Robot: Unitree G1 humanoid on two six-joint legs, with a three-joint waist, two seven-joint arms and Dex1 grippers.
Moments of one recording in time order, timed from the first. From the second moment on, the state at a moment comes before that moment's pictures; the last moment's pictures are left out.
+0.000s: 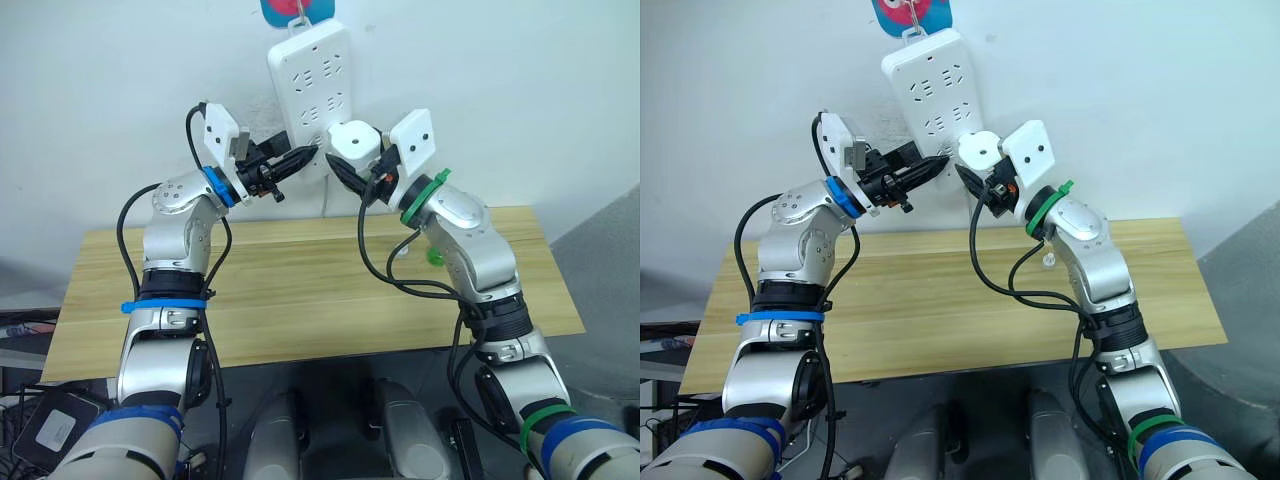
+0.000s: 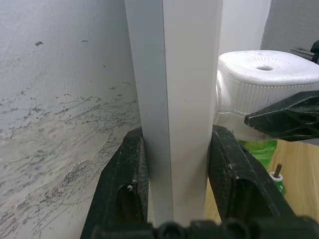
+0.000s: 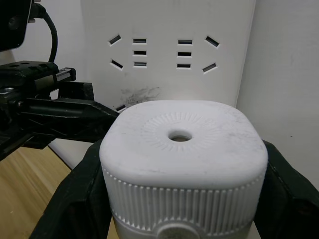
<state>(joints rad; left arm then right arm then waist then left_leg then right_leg) -0.89 0.40 0.13 0.45 -0.35 0.15 -0.98 -0.81 -0.16 0.12 0.05 0.14 0.31 0.47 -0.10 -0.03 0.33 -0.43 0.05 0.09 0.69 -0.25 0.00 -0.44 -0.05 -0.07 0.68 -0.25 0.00</state>
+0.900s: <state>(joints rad) -0.87 0.39 0.11 0.43 -0.34 0.12 -0.98 -0.45 -0.30 0.06 -0.45 0.31 0.74 0.48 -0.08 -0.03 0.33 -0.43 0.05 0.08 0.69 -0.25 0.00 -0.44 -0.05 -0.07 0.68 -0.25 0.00</state>
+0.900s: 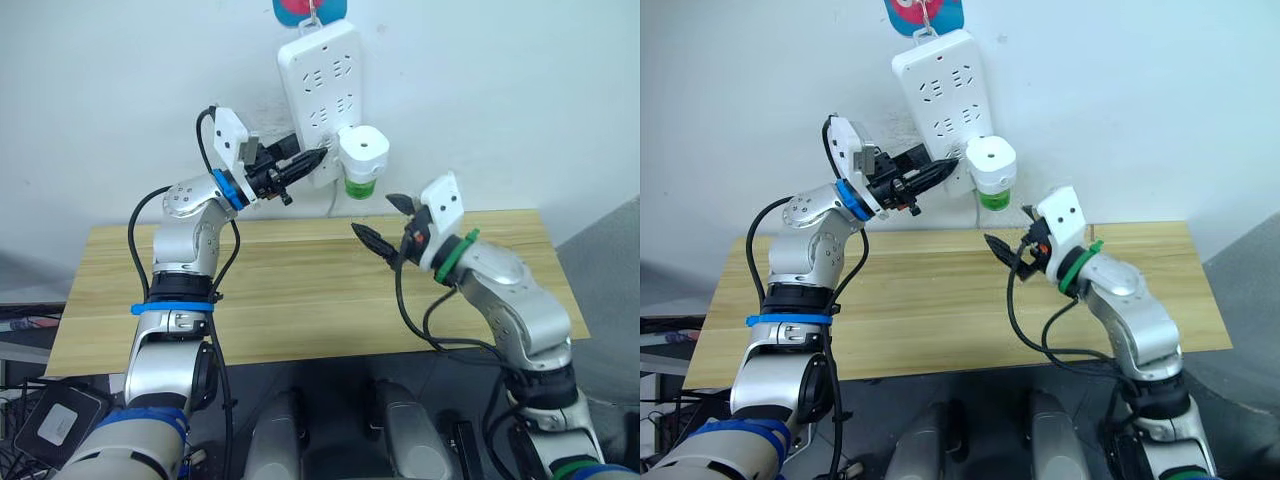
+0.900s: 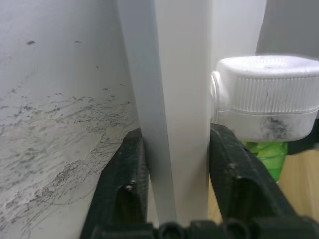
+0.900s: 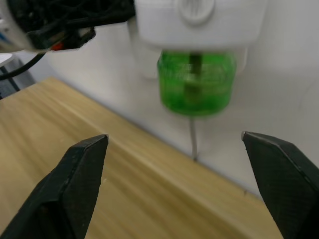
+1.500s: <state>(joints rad) -0.40 0.57 0.24 -0.32 -0.59 0.53 -0.77 -0.56 -0.15 0.15 -0.39 0.38 0.73 0.47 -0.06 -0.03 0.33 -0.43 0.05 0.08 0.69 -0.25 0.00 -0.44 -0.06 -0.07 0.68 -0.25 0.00</state>
